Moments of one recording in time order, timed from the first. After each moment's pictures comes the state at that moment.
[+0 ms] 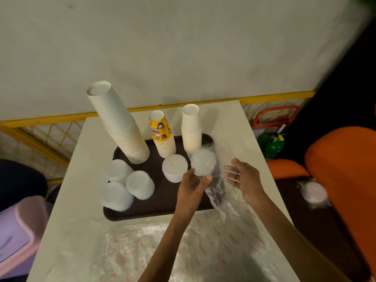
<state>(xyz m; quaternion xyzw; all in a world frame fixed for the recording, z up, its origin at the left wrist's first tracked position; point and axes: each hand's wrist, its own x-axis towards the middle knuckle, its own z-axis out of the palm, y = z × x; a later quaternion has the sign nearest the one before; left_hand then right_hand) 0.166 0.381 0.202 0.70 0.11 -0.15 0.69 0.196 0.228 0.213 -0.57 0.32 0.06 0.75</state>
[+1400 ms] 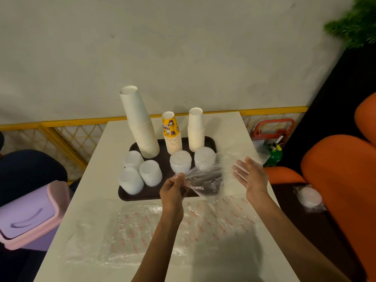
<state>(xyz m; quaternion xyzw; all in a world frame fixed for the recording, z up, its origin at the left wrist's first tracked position) 0.082 0.402 0.235 0.50 0.29 0.00 0.82 0.118 0.220 0.244 -0.46 0.33 -0.06 0.82</state>
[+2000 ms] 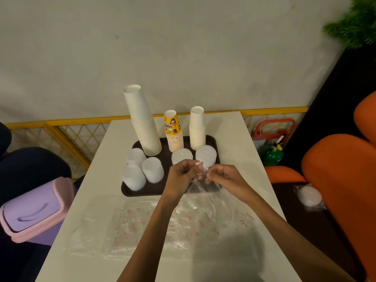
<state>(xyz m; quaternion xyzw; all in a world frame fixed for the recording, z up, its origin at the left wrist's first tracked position) 0.088 0.406 0.261 0.71 0.03 -0.04 0.70 0.095 0.245 0.247 -0.77 -0.08 0.12 0.63</state>
